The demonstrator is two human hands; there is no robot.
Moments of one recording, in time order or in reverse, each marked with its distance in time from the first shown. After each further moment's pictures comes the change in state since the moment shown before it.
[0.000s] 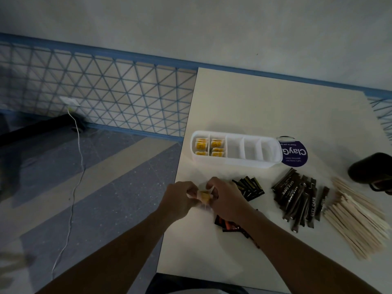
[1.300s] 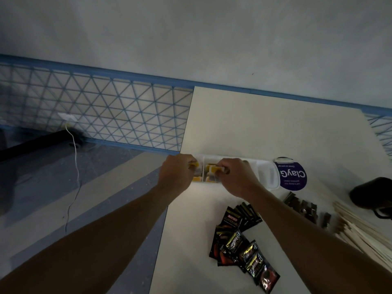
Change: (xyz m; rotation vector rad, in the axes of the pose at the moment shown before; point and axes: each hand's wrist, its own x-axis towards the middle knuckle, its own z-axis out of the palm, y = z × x) left_hand 0.098 0.055 -0.060 0.161 0.359 0.133; right_hand 0.080 0.003 -0.096 -0.019 0.250 0.032
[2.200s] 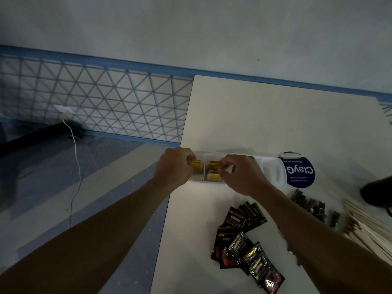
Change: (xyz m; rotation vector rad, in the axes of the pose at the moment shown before) left_hand 0.021 -0.013 0.003 0.021 -0.145 -0.075; right_hand 0.015 0.021 0.004 0.031 -0.045 -0.007
